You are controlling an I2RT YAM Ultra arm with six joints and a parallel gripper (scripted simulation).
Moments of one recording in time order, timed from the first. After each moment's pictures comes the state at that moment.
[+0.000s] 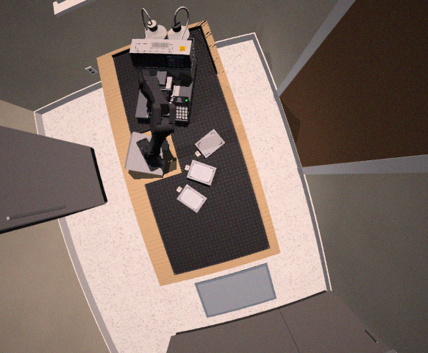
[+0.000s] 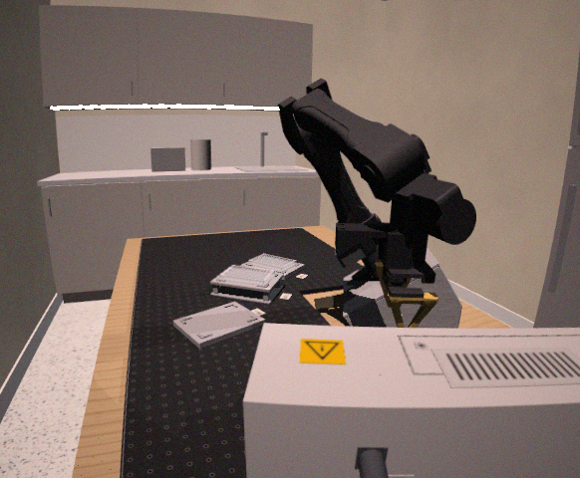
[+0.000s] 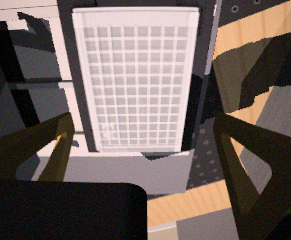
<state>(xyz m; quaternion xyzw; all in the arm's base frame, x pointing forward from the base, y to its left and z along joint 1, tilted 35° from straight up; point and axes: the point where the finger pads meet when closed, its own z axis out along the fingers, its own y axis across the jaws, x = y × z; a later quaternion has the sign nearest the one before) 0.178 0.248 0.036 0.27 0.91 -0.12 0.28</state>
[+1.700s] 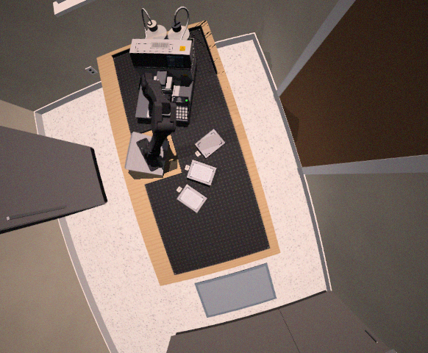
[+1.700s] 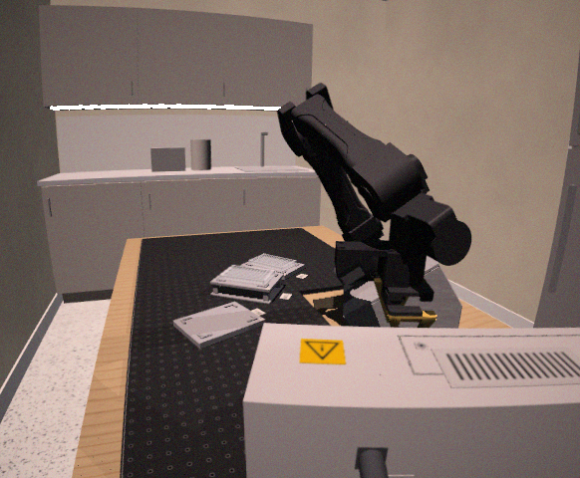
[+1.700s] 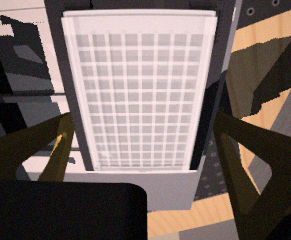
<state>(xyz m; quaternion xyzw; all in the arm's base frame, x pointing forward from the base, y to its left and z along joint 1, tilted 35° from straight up) 0.191 0.240 0.013 0.27 0.91 -0.11 0.28</state>
